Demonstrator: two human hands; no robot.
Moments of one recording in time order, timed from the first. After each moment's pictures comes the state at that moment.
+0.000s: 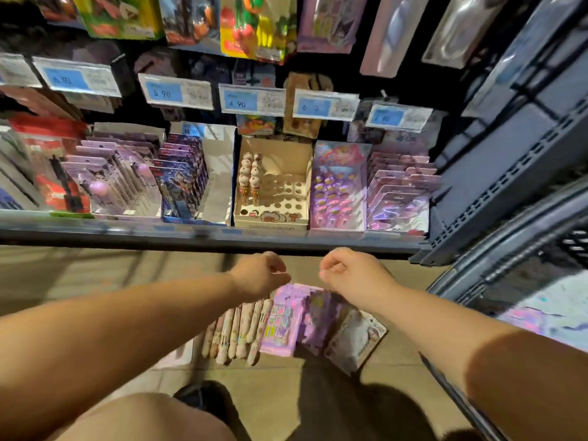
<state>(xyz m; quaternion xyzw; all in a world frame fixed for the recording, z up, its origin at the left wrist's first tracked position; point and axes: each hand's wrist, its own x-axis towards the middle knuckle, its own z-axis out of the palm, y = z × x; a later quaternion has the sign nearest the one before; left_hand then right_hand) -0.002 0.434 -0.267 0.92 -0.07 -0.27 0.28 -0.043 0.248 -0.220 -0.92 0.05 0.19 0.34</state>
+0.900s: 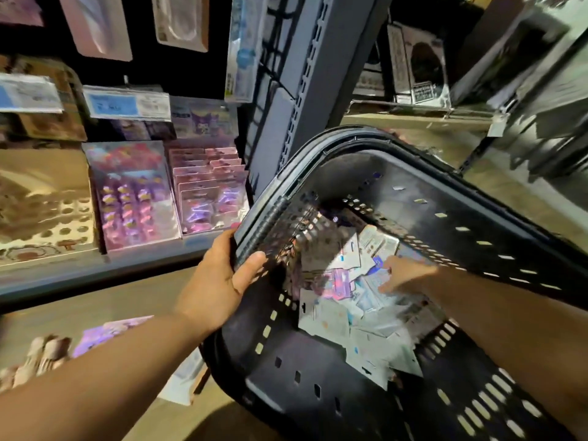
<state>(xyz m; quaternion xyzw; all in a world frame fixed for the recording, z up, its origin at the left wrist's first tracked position) -0.059 0.171 -0.242 0.77 -0.25 -0.12 0.57 -0.147 -0.168 -0.221 -0.90 0.32 0.30 0.04</state>
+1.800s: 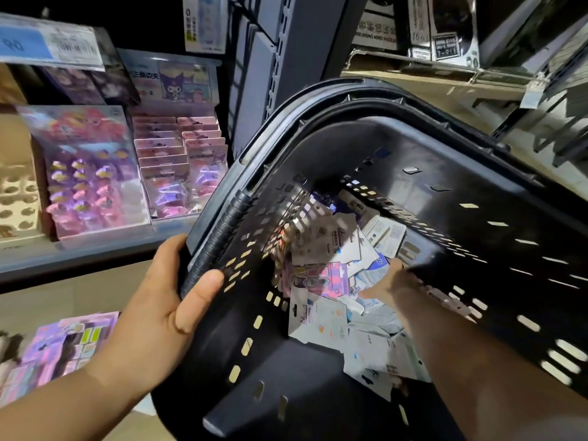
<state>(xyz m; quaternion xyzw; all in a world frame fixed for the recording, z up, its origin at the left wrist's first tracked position) -0.086 0.158 -0.237 0.77 -0.22 -0.08 0.59 -0.135 -0.216 -0.326 -0.82 0.53 0.21 0.06</state>
